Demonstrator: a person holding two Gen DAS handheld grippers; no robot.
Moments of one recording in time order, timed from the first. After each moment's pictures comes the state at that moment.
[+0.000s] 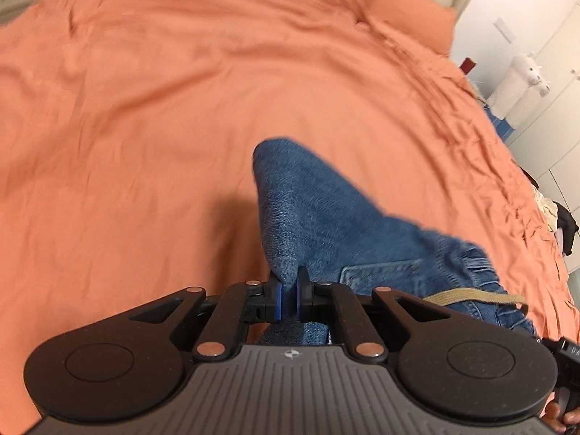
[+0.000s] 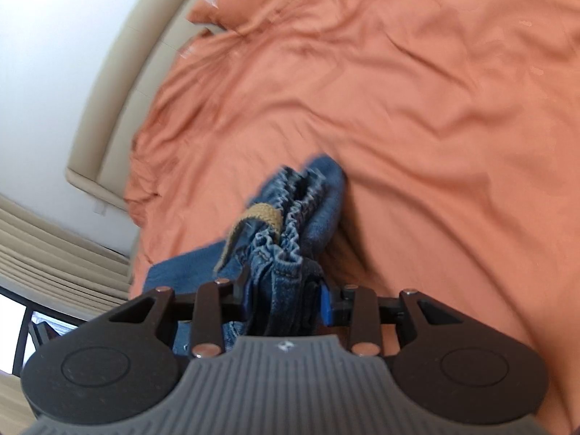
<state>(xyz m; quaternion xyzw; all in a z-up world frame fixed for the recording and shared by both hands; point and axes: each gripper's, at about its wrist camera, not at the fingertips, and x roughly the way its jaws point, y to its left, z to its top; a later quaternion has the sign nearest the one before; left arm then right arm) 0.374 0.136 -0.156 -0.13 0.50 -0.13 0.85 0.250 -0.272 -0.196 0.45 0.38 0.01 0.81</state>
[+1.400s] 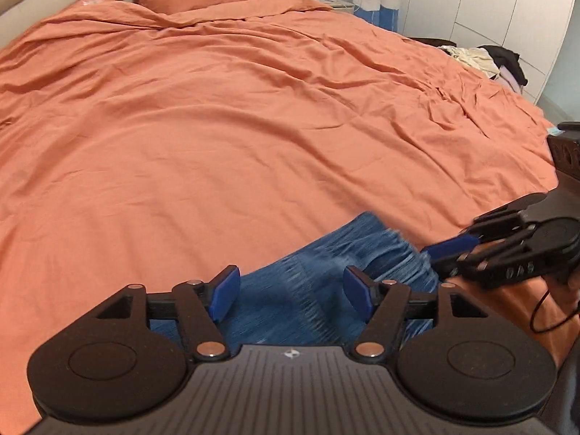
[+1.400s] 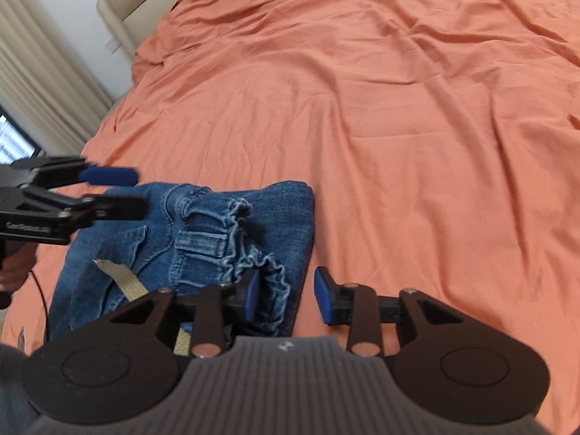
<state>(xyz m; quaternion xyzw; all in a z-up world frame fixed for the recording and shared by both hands) 0.404 -0.085 -0.164 0.14 0.43 -0.32 0.83 0.398 -0.313 -0.220 0.17 0.47 0.18 0.85</state>
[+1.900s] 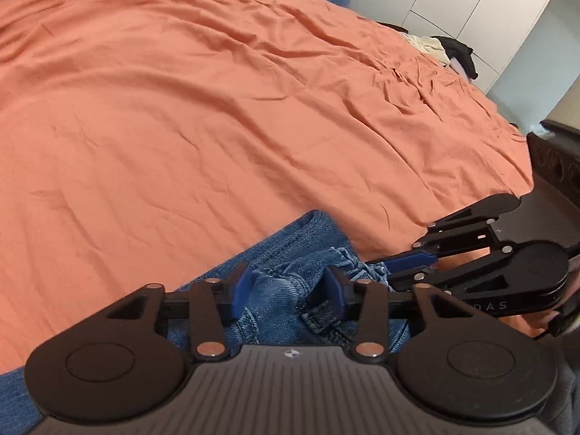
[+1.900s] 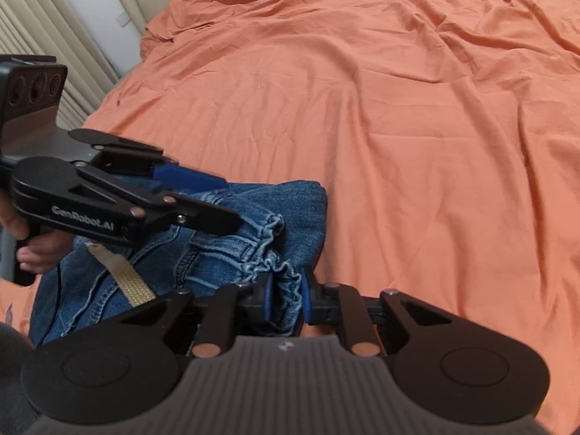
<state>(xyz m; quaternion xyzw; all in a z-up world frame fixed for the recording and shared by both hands) 0.433 -0.105 -0.196 0.10 0.48 -0.40 0.77 0.411 -0.292 -0.222 0.13 0.48 0.17 0.85</state>
